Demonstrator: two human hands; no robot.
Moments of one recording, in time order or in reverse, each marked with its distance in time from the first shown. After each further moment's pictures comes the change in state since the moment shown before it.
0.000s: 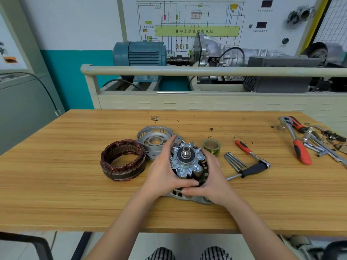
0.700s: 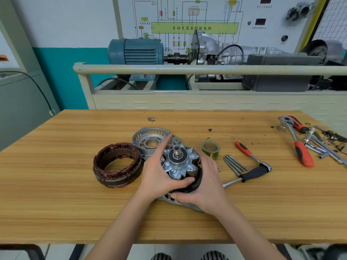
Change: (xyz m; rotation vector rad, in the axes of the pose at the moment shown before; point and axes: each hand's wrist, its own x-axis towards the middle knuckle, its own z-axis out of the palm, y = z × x) left_hand 0.011 -0.005 0.001 -0.069 0.152 0.021; right_hand 0.003 -0.014 0.013 -0.125 0.107 0.005
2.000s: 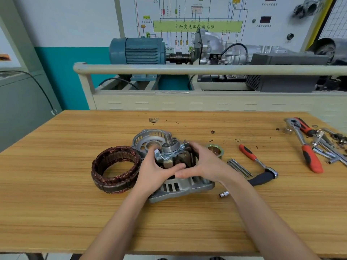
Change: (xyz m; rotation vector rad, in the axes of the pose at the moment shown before) left_hand 0.023 -0.028 -0.002 -0.066 0.055 -0.293; right_hand 0.074 -0.003 -0.025 0.159 -0.438 0.231
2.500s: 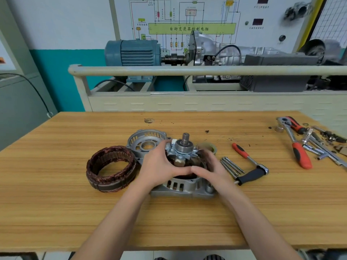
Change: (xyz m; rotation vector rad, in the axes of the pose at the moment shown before) left_hand 0.005 0.032 0.015 0.337 -0.143 0.120; right_hand -0.040 0.040 0.008 0.419 0.215 -0.022
